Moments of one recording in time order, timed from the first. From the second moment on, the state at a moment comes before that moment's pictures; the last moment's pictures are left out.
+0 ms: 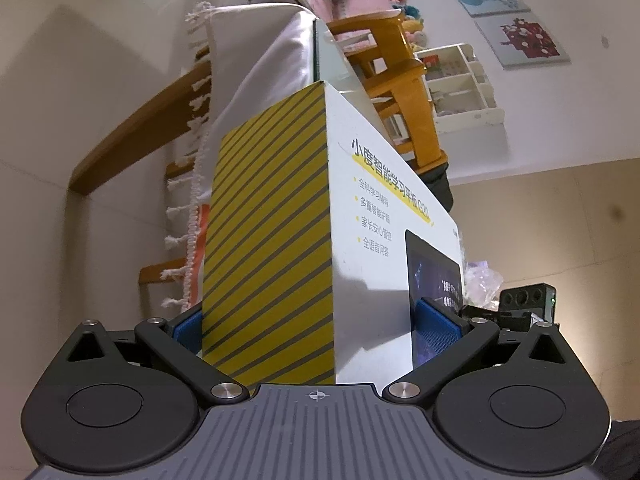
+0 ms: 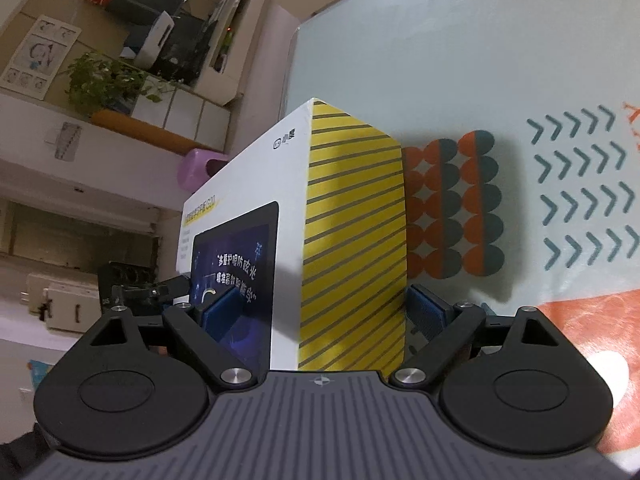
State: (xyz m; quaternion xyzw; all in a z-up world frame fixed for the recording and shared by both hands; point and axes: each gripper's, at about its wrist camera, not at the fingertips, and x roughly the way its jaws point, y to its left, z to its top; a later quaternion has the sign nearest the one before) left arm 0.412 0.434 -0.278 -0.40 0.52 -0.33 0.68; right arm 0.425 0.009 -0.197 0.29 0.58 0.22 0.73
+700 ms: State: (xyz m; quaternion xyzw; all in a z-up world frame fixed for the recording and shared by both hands) left arm 0.412 0.431 -0.274 -0.39 0.53 -0.33 0.68; right arm 0.445 -0.009 -0.227 0.33 0.60 0.25 0.69
